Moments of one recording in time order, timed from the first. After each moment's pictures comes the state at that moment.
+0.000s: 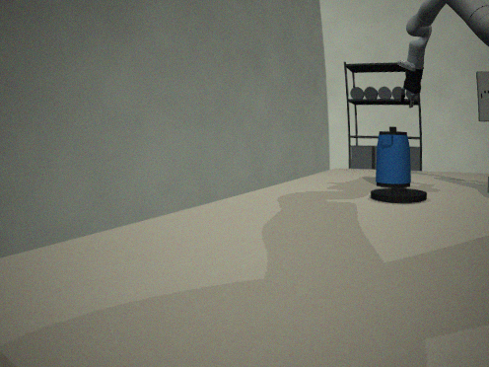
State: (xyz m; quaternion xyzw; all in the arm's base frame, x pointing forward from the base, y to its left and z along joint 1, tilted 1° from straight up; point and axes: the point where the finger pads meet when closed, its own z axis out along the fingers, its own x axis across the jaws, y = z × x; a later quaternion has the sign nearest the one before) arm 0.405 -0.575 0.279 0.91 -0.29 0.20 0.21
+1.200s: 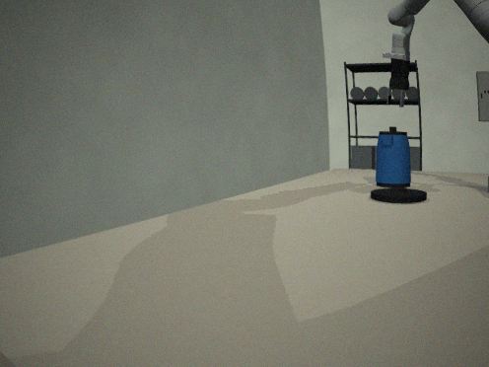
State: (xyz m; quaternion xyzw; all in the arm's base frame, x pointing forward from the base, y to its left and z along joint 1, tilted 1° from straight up) arm 0.434 -0.373 0.254 0.97 -0.18 0.10 0.08
